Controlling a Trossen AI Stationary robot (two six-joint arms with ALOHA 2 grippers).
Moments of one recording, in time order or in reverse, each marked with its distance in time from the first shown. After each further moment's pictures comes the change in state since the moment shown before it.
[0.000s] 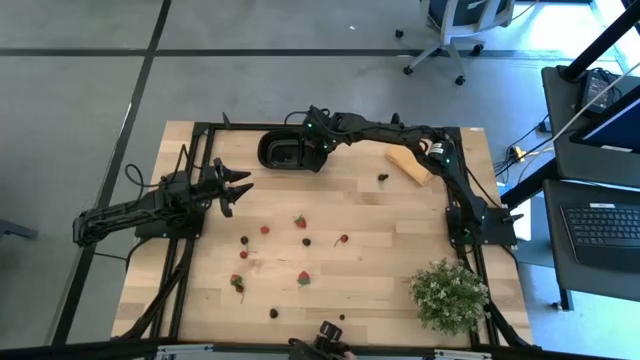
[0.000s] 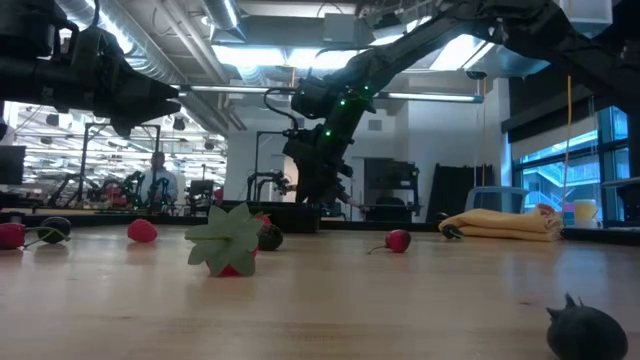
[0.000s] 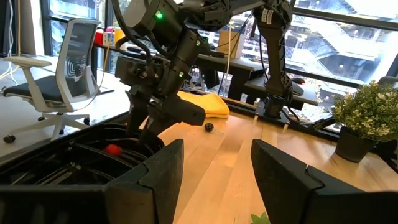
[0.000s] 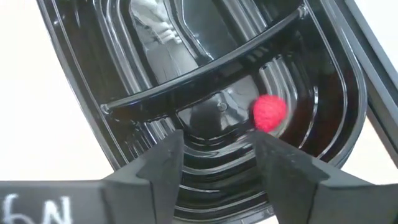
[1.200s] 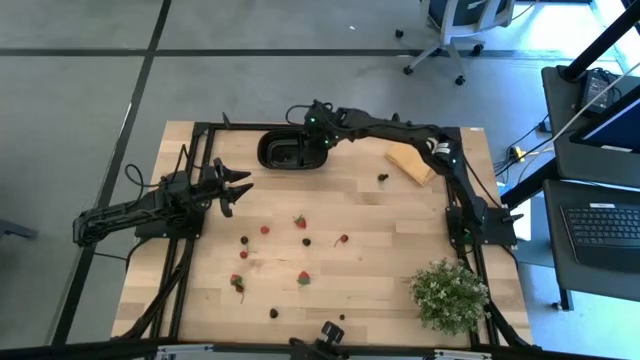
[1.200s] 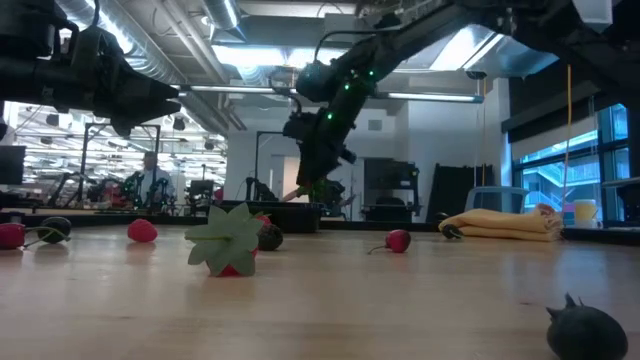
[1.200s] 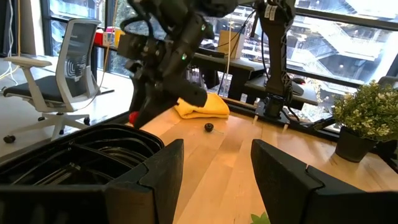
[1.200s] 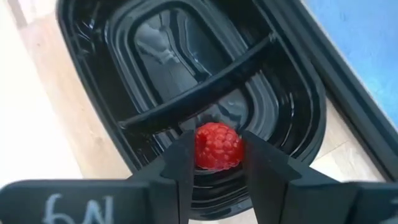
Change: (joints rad) left arm 0.000 0.000 0.000 0.000 0.000 0.000; right arm 0.003 -0.052 0.000 0.000 0.003 0.076
